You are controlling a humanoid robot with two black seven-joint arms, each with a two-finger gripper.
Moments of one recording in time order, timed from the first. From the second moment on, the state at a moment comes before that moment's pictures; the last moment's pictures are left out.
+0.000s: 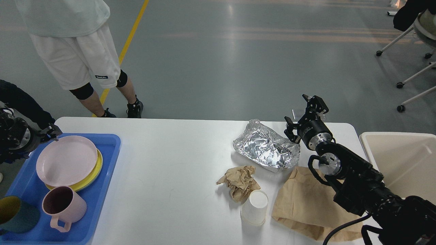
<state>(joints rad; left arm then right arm) -1.02 0.41 0.54 -0.02 0.09 -0.61 0.23 0.72 -0.07 0.77 0.37 -0.19 0.22 0.30</state>
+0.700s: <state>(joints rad) -0.95 0.26 -0.74 -0.02 -0.06 -0.48 -0.11 0.72 -0.07 0.77 0.37 -0.19 0.22 0.30</state>
